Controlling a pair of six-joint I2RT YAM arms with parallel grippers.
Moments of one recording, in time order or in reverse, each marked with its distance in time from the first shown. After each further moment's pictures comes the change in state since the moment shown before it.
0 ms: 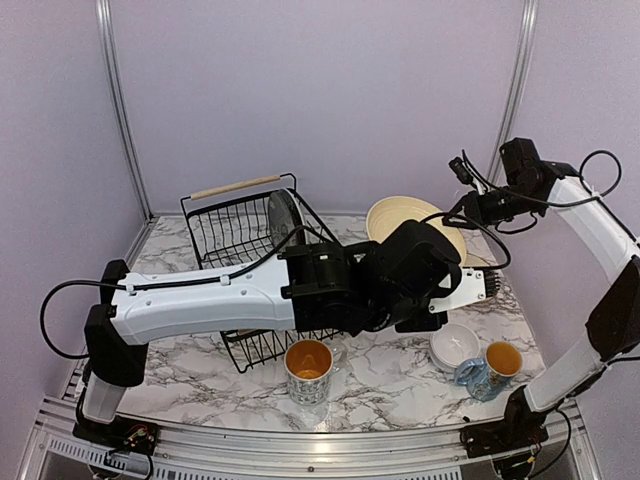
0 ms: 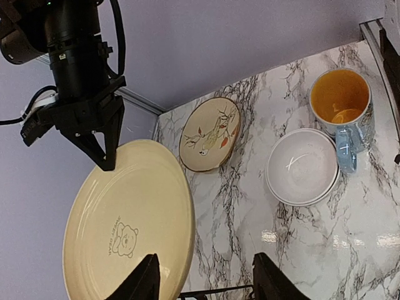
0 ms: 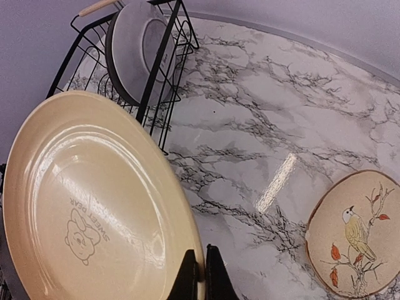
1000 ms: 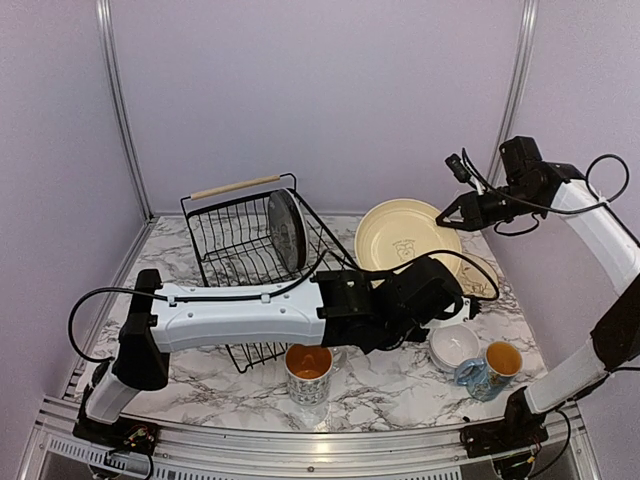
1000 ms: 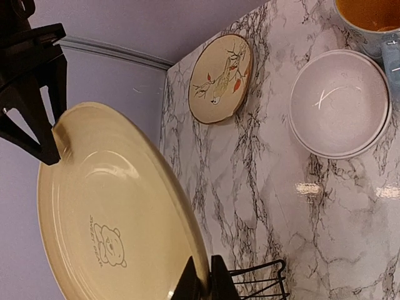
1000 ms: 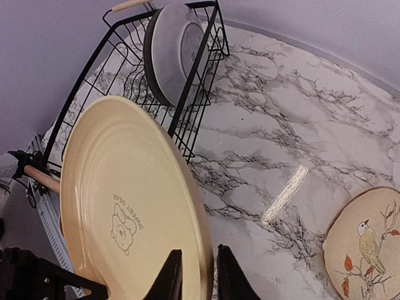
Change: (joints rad) left arm 0.020 0.119 -0.024 -0.006 -0.182 0.123; right arm 0.039 -0.058 -0.025 0.006 -0.043 -0.027
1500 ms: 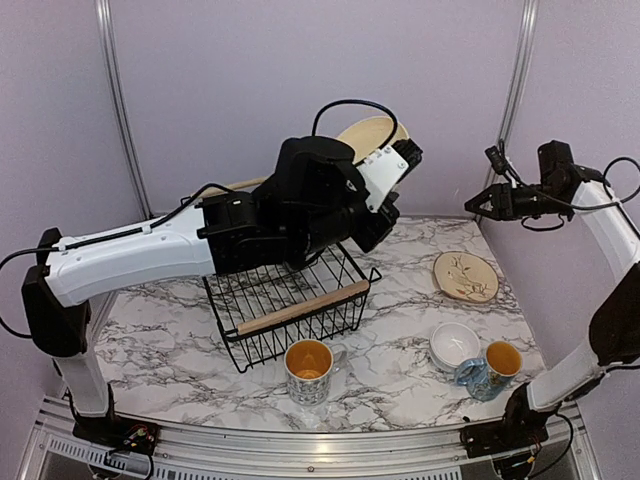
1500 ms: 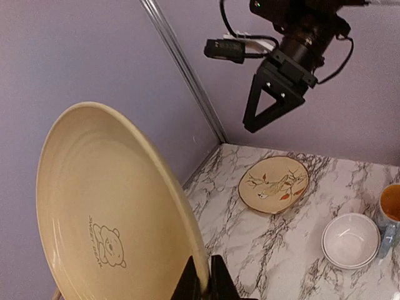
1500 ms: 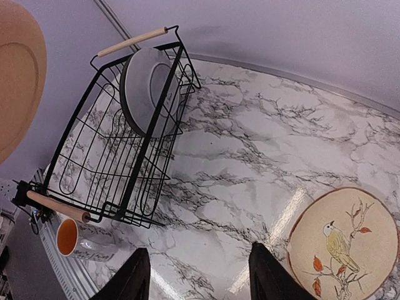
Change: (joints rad) left arm 0.134 -0.370 -0.278 0.326 0.194 -0.347; right arm -0.266 0.027 0.065 -0.032 -0.193 -0.049
